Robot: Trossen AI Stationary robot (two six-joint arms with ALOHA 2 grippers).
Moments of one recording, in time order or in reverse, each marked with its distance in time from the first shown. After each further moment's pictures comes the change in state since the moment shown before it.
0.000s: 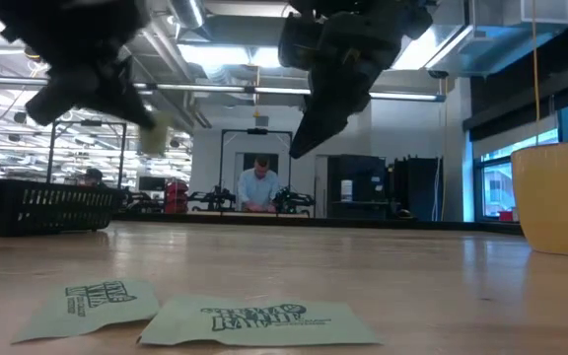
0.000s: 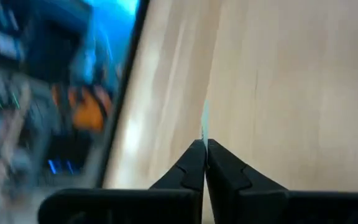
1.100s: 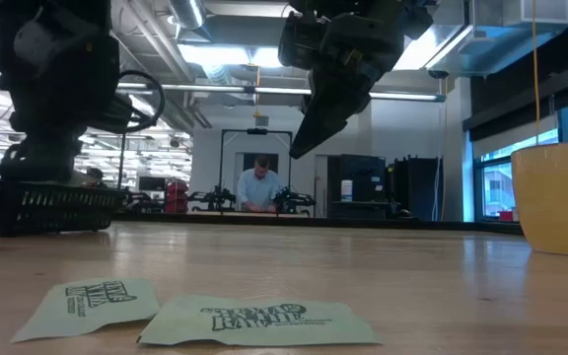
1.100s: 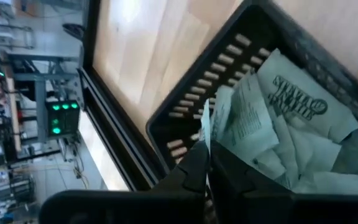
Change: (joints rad) left arm 0.186 0.212 0.000 -0.536 0.389 -0.607; right arm 0.000 0.000 0.000 -0.002 0.001 -0.030
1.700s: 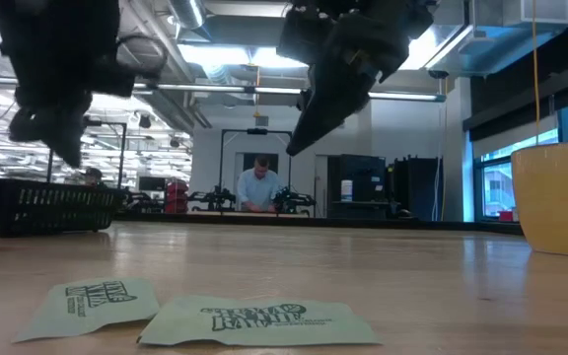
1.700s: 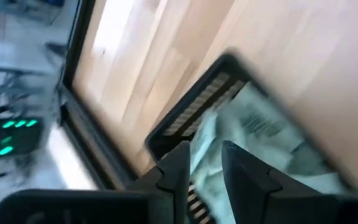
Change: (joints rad) left arm -0.030 -0.137 0.042 0.011 0.005 0.006; right arm 0.016 0.000 -0.001 0.017 0.000 -0.075
